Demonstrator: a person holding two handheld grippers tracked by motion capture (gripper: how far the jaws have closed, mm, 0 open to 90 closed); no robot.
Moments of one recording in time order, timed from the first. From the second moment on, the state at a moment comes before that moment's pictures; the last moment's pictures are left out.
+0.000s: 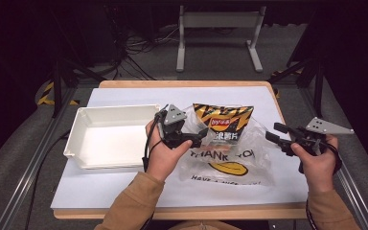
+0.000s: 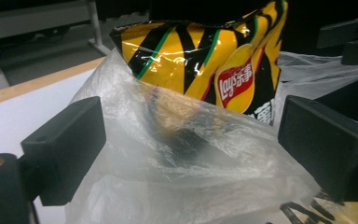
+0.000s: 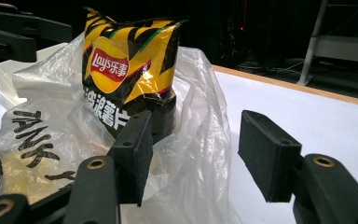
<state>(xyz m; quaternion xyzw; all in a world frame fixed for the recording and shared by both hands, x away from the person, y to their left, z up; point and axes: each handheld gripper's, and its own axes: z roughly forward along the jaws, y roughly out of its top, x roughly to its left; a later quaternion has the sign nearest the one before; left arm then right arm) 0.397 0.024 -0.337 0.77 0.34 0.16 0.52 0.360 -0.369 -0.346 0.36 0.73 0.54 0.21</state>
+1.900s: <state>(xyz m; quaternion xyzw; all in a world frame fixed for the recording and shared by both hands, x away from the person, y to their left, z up) 0.403 0.031 -0.419 0.86 0.33 0.16 0.37 0.375 -0.350 -0.408 0.36 0.80 0.45 0.14</state>
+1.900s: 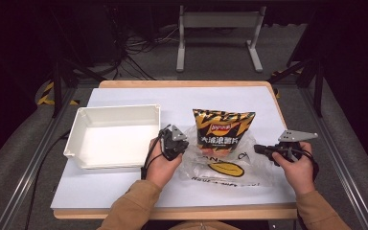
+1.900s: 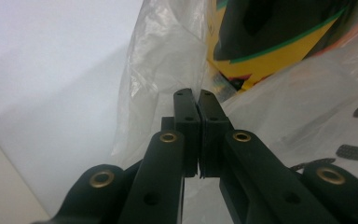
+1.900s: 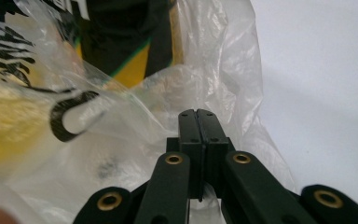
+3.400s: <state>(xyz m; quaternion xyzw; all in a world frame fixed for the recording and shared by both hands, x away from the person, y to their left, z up) 0.403 0.024 -0.435 0.88 0.33 0.16 0.32 0.335 -0.320 -0.364 0.24 0.81 0.52 0.10</state>
